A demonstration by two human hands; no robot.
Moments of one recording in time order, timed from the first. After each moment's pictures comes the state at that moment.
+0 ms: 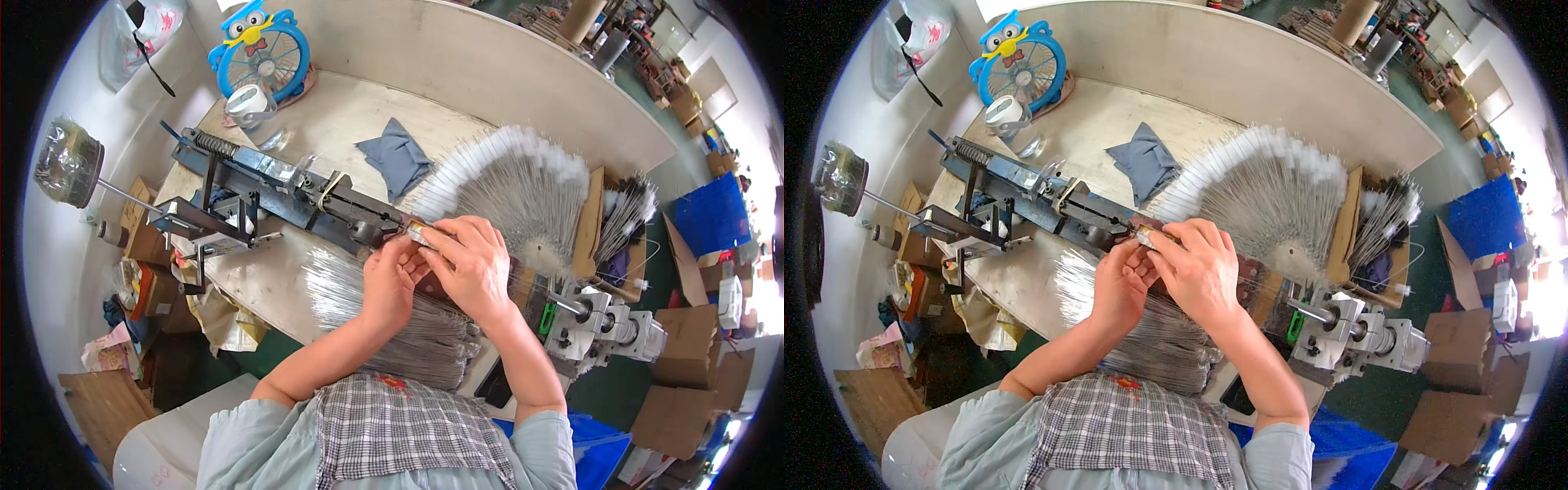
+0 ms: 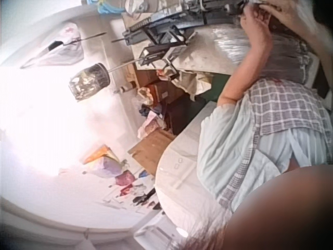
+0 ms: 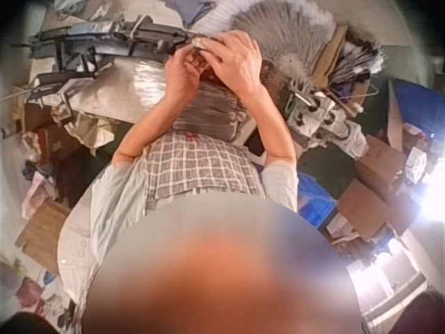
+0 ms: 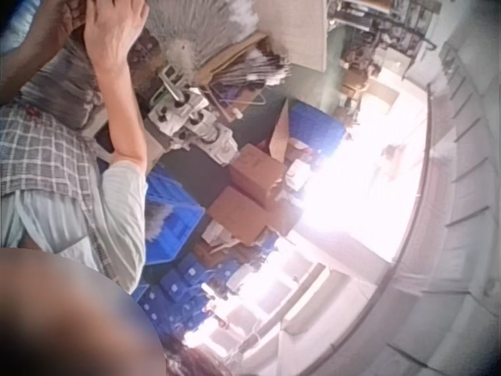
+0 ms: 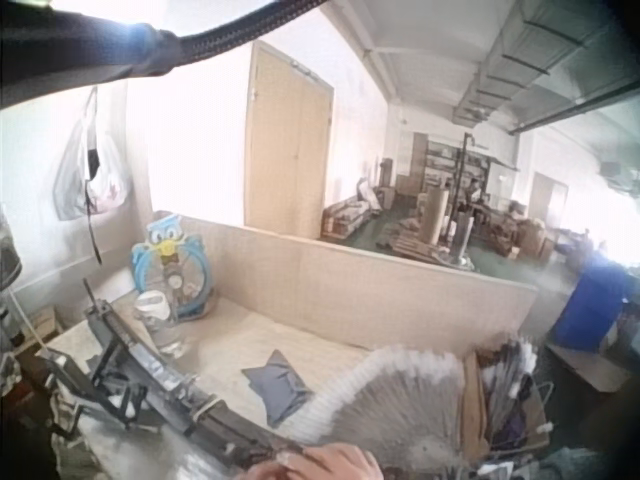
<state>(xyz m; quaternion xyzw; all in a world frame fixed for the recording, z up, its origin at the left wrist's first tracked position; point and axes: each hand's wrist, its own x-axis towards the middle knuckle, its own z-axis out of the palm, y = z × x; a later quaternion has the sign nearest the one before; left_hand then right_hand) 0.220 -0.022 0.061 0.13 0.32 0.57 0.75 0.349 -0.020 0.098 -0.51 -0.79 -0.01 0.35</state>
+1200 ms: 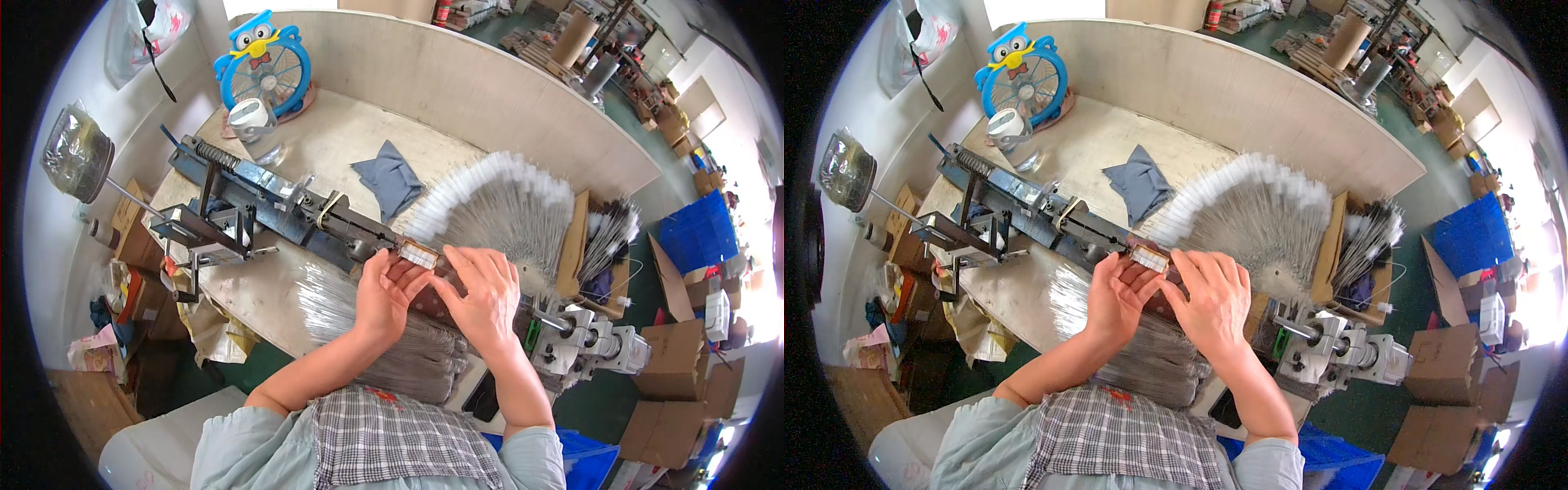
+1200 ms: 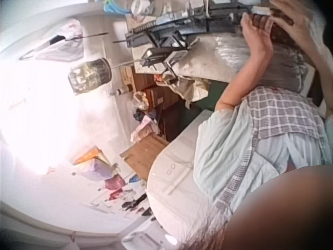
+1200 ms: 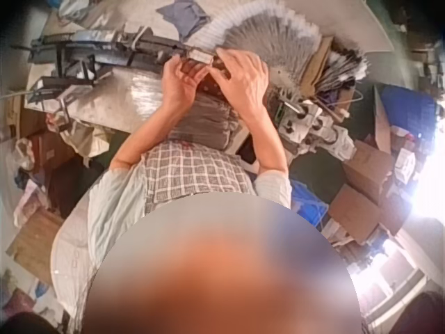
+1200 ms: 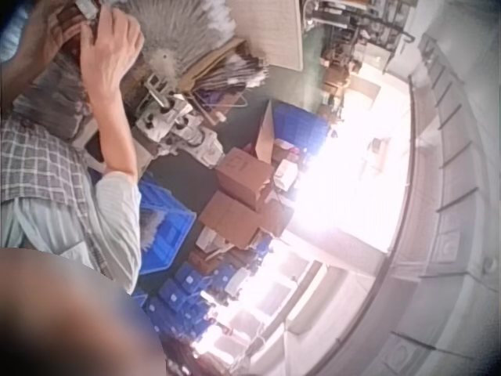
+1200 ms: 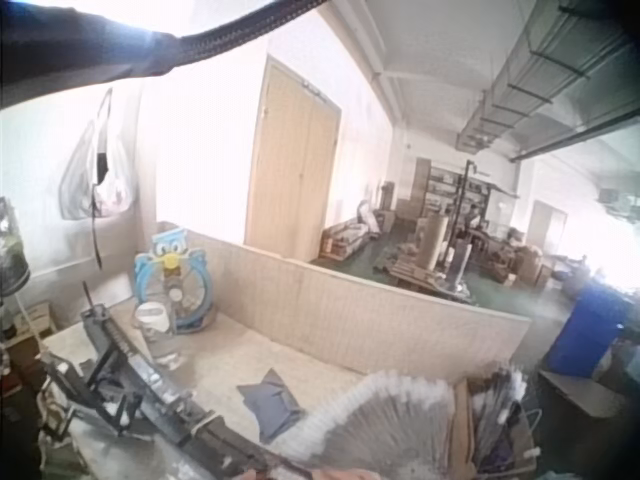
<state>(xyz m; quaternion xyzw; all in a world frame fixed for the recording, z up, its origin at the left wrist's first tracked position) 0.216 -0.020 0.070 0.07 0.30 0.57 0.77 0.353 -0.039 0.121 -0.58 -0.74 -0.04 0.33</state>
